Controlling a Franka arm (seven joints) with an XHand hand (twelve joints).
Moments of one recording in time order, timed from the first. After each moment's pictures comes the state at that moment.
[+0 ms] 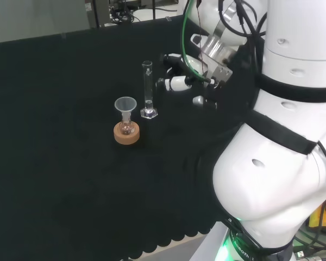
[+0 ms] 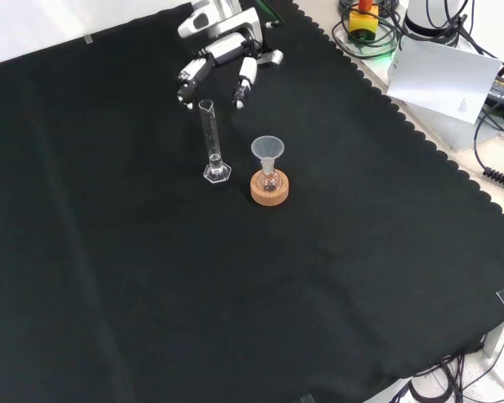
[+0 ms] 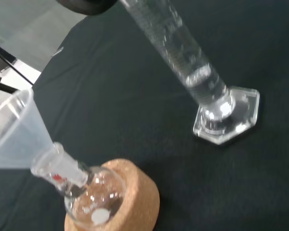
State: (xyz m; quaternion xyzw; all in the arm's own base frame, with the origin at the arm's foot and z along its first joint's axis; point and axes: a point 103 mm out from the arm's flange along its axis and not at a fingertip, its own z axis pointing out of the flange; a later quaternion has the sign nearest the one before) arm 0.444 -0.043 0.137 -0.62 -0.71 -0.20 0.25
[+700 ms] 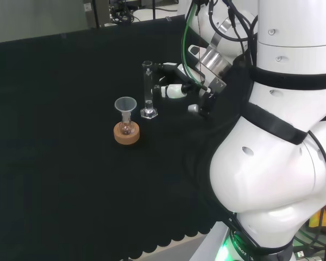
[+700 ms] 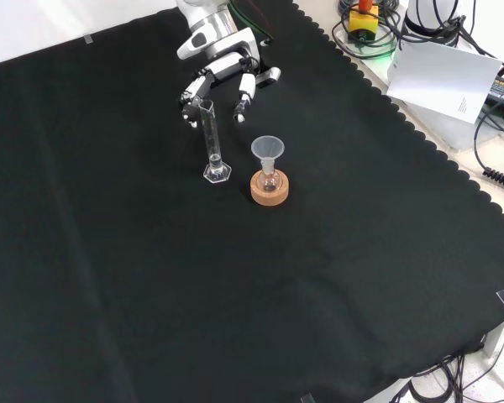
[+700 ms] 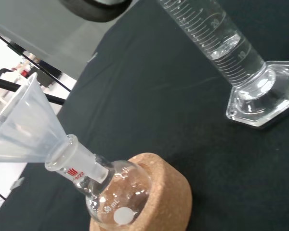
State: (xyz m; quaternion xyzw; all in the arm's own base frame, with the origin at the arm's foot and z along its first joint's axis) arm 0.457 -0.027 0.110 -0.58 -0.72 -0.26 0.29
